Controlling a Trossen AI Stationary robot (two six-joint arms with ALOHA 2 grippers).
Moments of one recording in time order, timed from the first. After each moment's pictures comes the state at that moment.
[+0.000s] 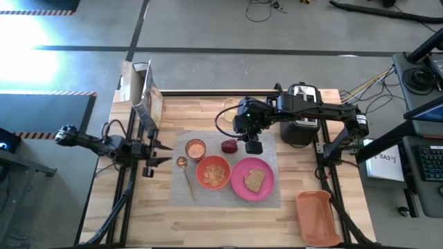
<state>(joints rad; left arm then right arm) -0.28 0.14 0.01 0.33 -0.19 0.17 -0.10 1.66 1.73 -1.03 -0.13 -0.19</state>
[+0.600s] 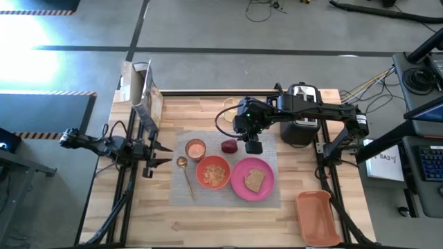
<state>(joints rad) -0.28 0.00 0.01 0.10 -0.19 0.12 -0.10 1.66 1.73 -1.03 -0.13 -0.19</state>
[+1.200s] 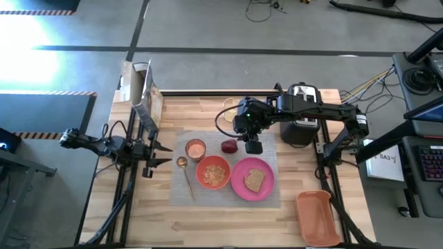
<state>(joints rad) -0.28 0.00 0.01 0.11 -0.19 0.12 -0.10 1.66 1.73 -1.03 -0.13 -0.19</state>
